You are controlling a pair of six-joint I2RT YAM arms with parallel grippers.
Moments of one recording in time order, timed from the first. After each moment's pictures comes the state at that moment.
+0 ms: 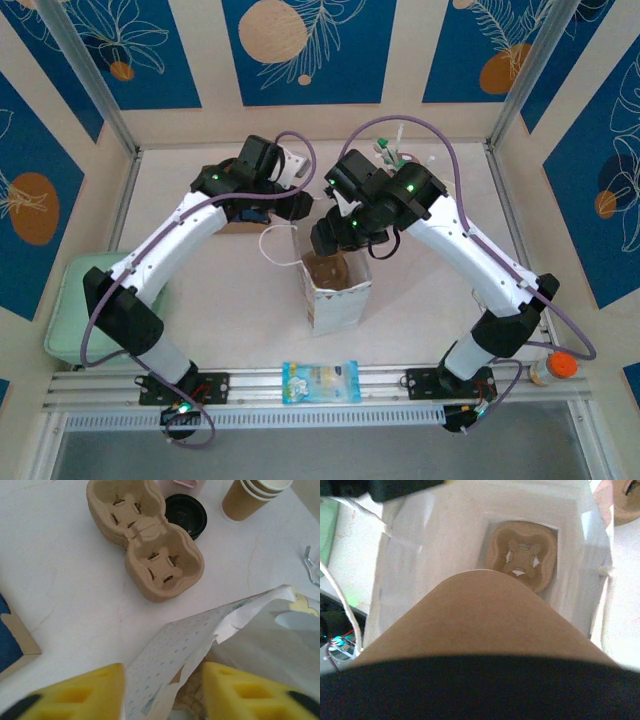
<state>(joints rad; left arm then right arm) -0.61 1.60 1.63 -0.86 0.20 -0.12 0.85 1.58 1.93 -1.51 -0.03 0.50</state>
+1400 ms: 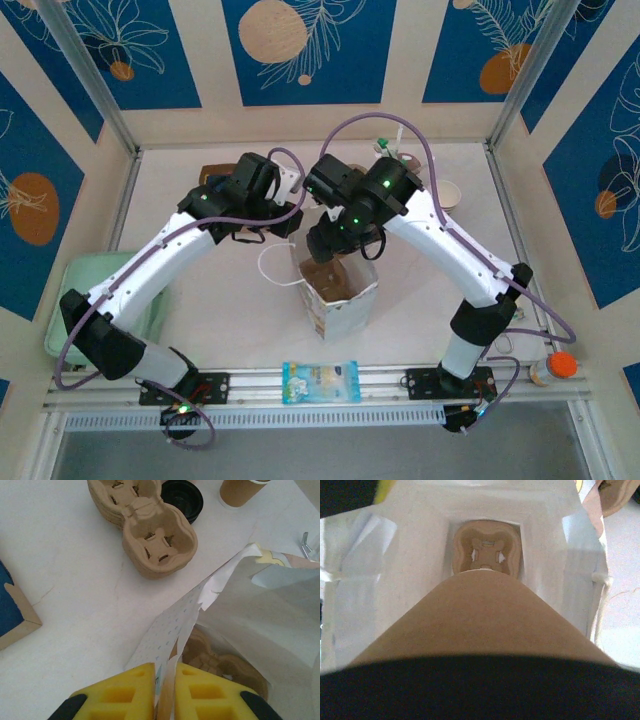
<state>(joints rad) -0.68 1.45 1.51 -0.88 0.13 -0.18 0.94 1.72 2.12 -1.69 0.09 0.47</state>
